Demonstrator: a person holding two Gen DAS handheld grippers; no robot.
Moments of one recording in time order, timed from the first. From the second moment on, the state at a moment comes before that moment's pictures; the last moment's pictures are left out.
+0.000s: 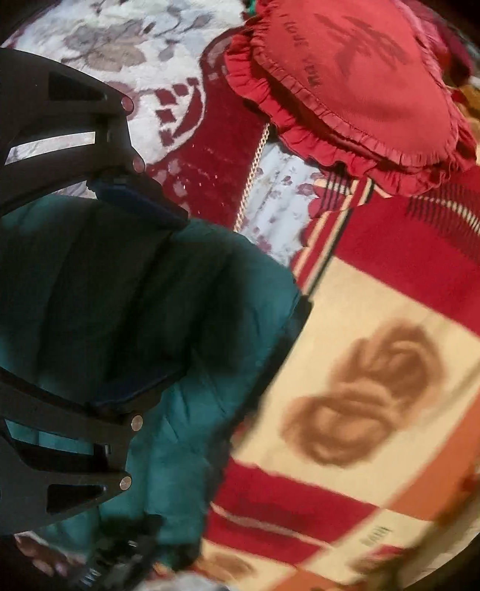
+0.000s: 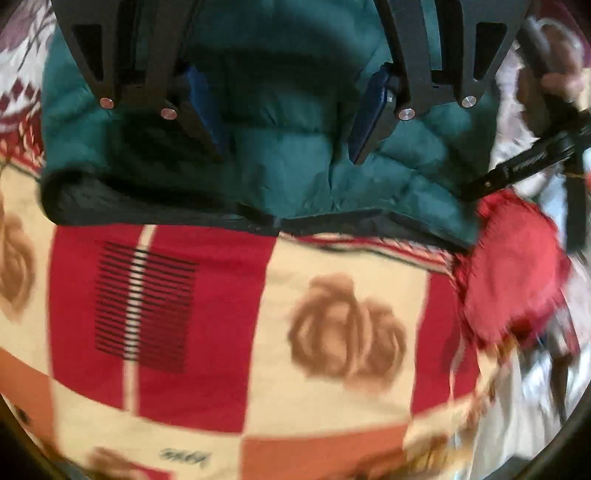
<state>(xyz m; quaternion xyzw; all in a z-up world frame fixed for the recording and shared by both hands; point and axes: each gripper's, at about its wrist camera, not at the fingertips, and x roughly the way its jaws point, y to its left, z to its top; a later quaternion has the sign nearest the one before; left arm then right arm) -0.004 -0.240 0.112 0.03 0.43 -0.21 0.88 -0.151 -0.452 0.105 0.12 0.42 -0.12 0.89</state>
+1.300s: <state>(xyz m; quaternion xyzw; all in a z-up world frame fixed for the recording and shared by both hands) 0.011 -0.271 0.057 0.04 0.44 -0.20 0.88 -0.202 -0.571 0.030 0.20 0.40 -0.27 0.85</state>
